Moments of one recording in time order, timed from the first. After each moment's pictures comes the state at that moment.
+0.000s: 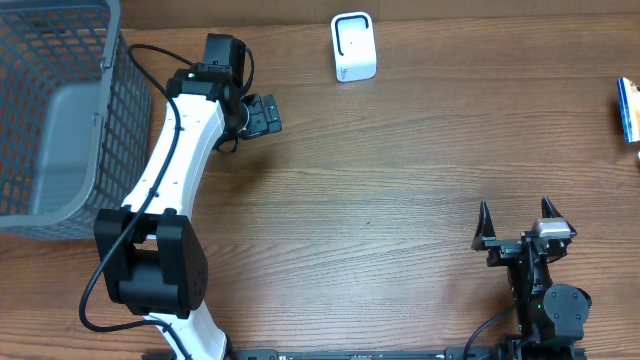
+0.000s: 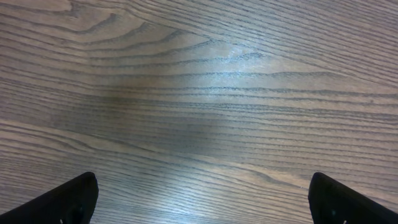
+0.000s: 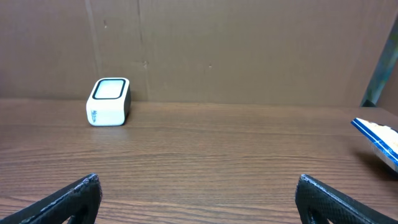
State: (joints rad) left arm -0.12 1.90 1.63 -1.00 -0.01 -0.39; right arm -0.03 0.01 0.02 -0.04 -0.07 -0.01
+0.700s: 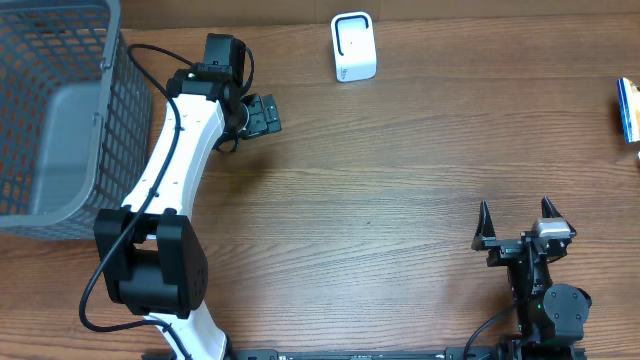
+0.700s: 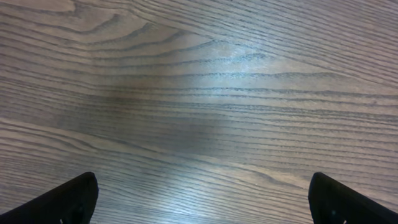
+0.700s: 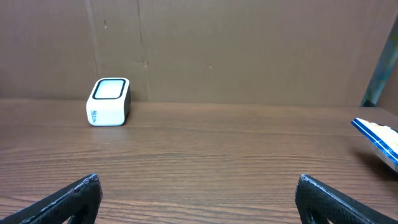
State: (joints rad) left arm -0.12 1.90 1.63 -1.00 -0.02 -0.39; right arm -0.03 0.01 0.02 -0.03 -0.07 -0.01
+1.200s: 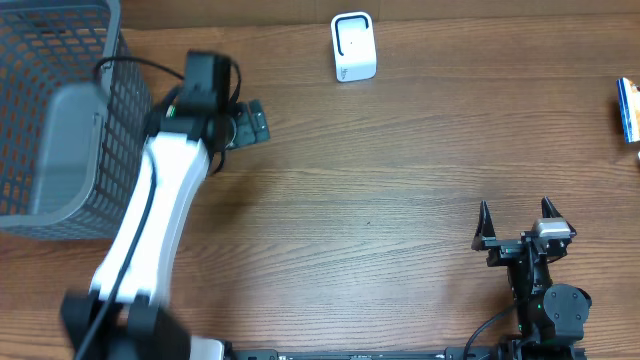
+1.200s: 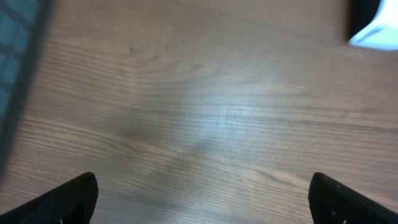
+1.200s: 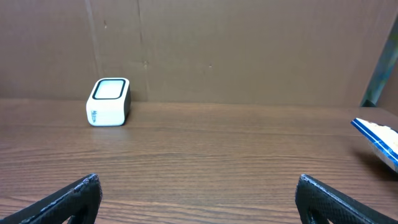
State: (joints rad) left arm -0.12 1.54 1.36 -0.82 -0.11 -0.36; right arm -0.03 0.01 0.02 -0.04 -0.07 -0.01
